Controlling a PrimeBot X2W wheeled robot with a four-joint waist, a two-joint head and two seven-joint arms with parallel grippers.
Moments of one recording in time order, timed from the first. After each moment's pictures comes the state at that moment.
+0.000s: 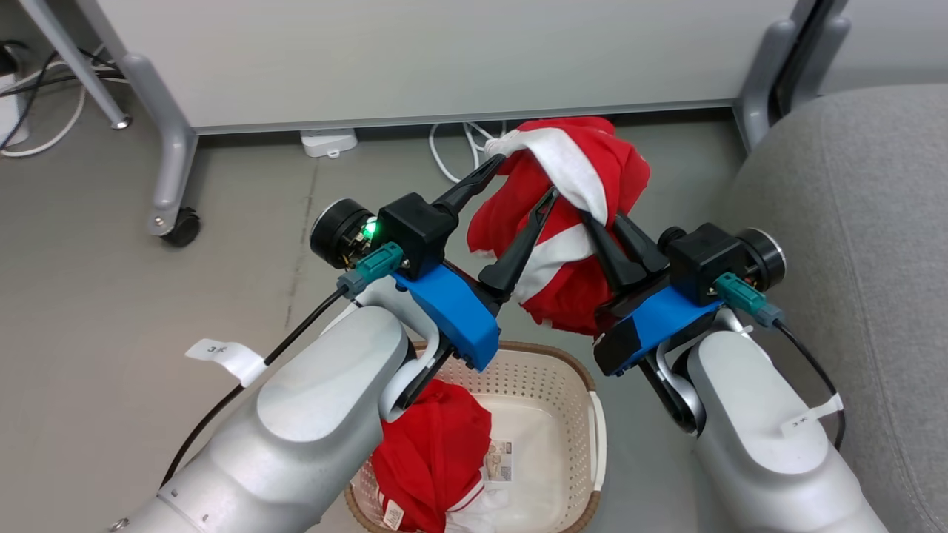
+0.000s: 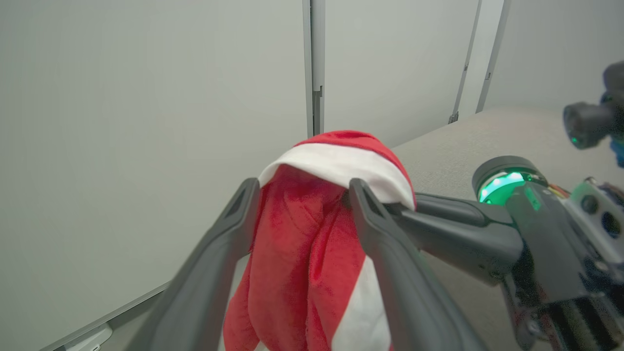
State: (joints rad) left arm -0.81 0.16 -0.93 0.53 -0.66 -0.08 -0.24; right arm -0.60 -0.05 0.33 0.53 0.12 0.13 -0.26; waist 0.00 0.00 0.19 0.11
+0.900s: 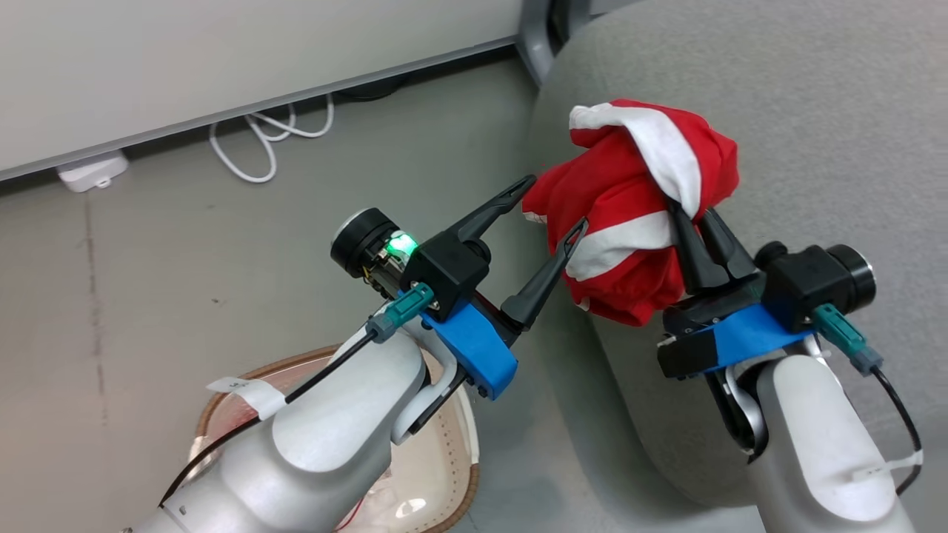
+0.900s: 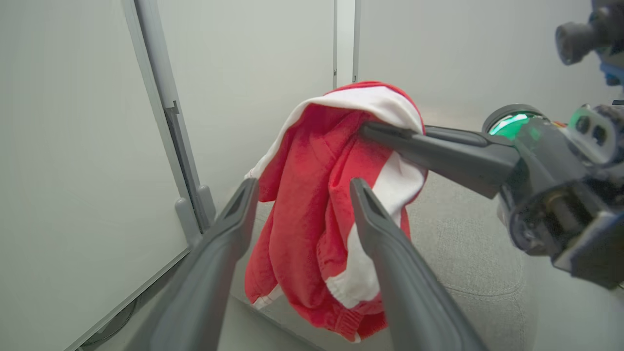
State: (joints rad) left arm -0.78 0.19 -0.98 0.44 -0.56 -0.05 -0.26; right arm -0.46 -0.06 0.14 0.29 0.04 0.13 -0.26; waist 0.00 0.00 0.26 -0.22
